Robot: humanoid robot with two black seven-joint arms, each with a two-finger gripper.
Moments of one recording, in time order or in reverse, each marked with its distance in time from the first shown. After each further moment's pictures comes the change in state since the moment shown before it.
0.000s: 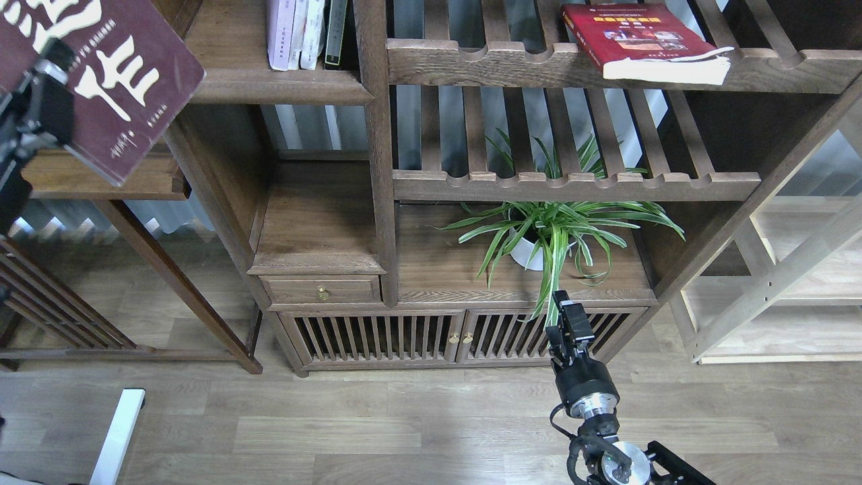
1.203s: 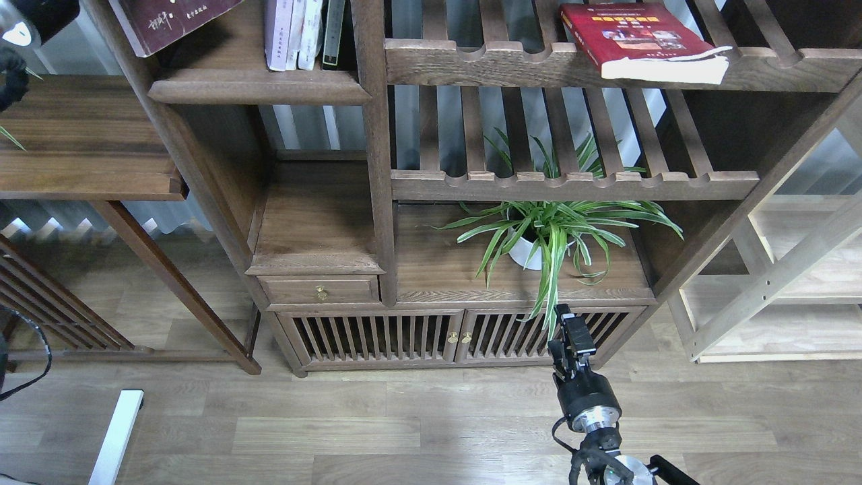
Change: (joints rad) left arm -0.661 0.197 0.461 0.528 -0.004 0.125 0.119; right arm -0.036 0.000 0.002 -0.001 0.002 0.000 0.000
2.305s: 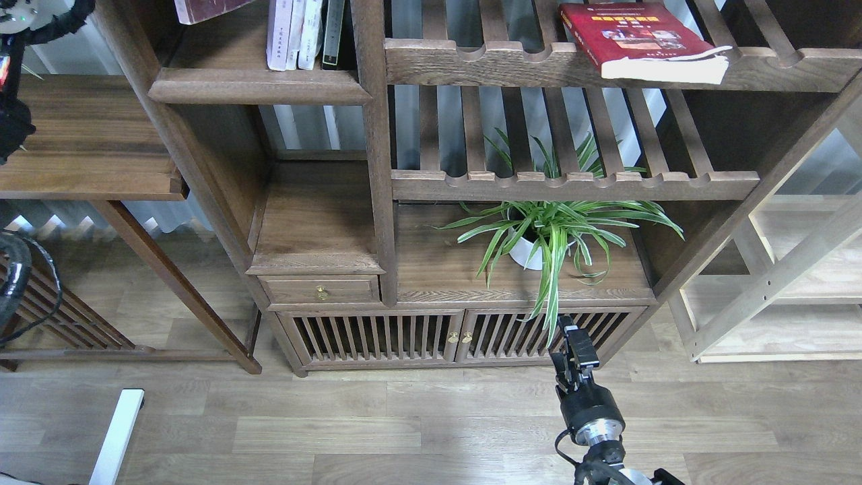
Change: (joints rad) left arm -0.333 -0.059 0.291 0.364 -0.032 0.012 -0.005; right arm -0.042 -0.010 0.000 0.013 0.006 0.000 0.000
